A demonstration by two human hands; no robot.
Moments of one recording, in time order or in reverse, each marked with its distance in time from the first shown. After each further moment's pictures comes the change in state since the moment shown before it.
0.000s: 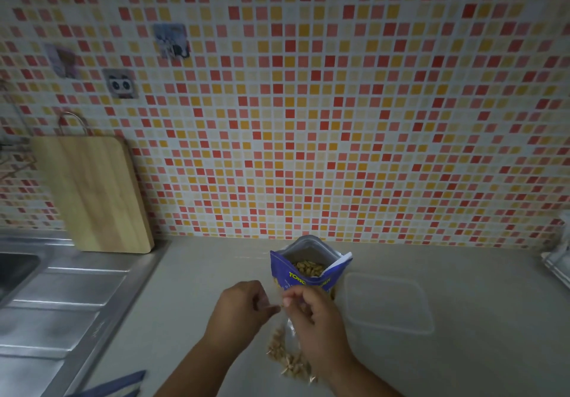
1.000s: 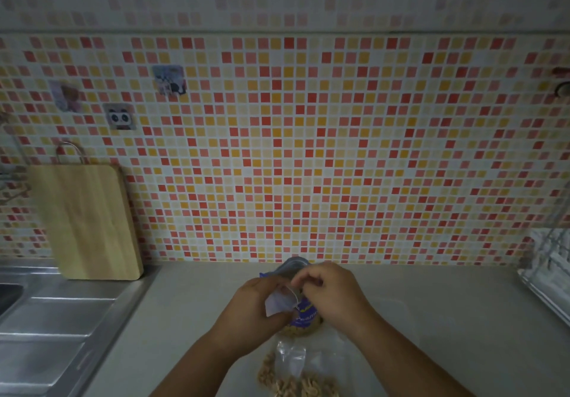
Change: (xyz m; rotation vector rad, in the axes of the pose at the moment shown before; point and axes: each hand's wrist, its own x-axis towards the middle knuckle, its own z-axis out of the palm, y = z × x) left_hand 0.009 0.050 -0.022 -0.059 -0.092 0.367; right_hand 0.043 -0.069 -0.076 -0.310 -0.174 -0.030
